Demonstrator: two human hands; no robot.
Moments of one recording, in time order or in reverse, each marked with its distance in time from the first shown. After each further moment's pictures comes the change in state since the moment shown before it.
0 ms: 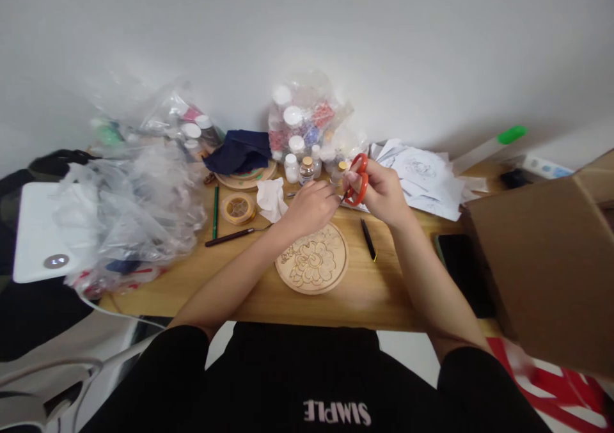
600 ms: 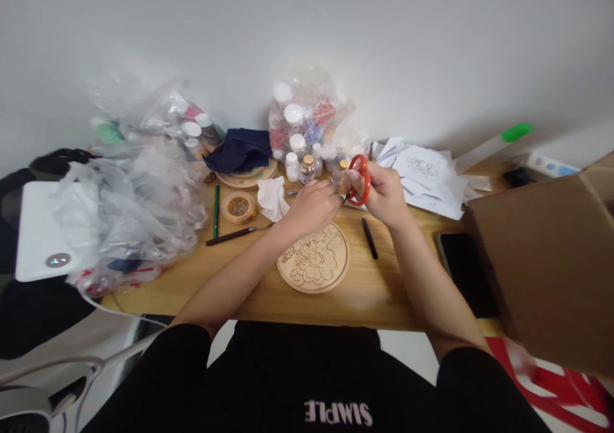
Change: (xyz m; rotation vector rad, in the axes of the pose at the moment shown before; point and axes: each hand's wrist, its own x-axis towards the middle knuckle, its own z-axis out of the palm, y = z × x) left_hand 0.004 0.004 -0.003 -0.024 -0.049 -0.022; right_hand -0.002 -0.001 0.003 -0.047 0.025 -0.019
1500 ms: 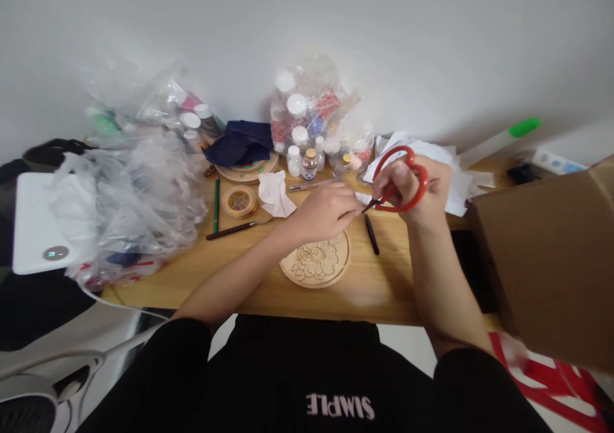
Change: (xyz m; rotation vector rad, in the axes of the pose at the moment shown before) left_hand 0.003 0.021 -0.023 -0.364 0.099 0.065; right_hand -0.012 -0.010 -0.019 0.256 0.173 -0.097
